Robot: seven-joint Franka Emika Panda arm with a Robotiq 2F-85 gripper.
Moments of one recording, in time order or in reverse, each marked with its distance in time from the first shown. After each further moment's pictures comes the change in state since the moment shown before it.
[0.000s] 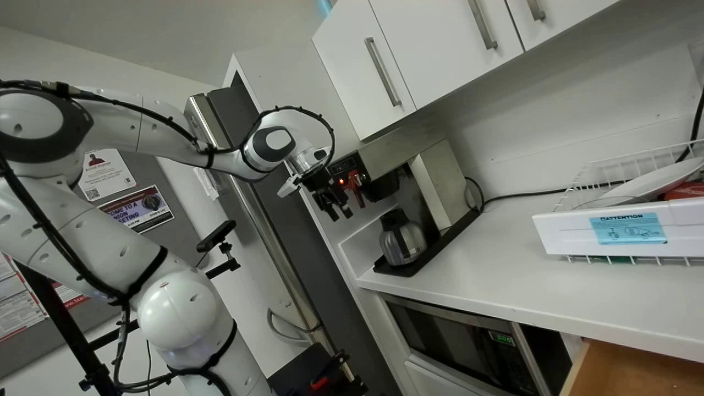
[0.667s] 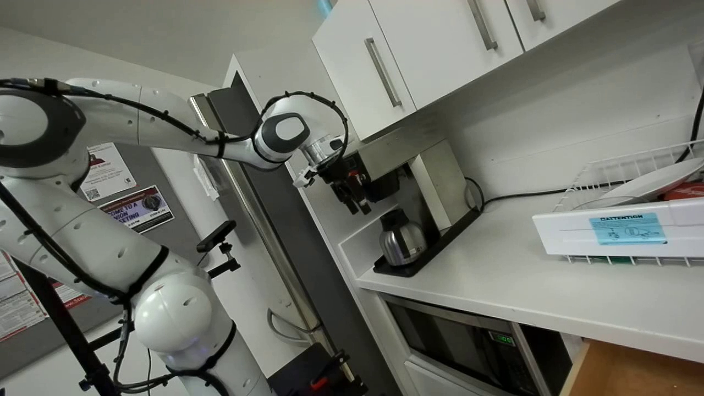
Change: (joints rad) arm -0.073 0.000 -0.132 -0.001 -0.024 0.000 0.001
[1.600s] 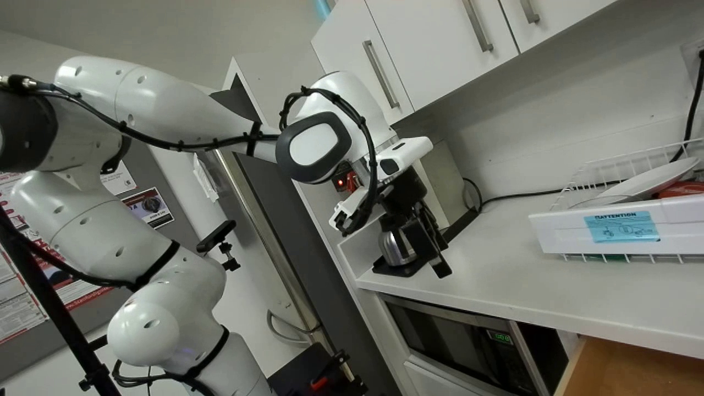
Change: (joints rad) arm -0.396 0.120 -0.334 -0.110 -0.155 0.252 0.059
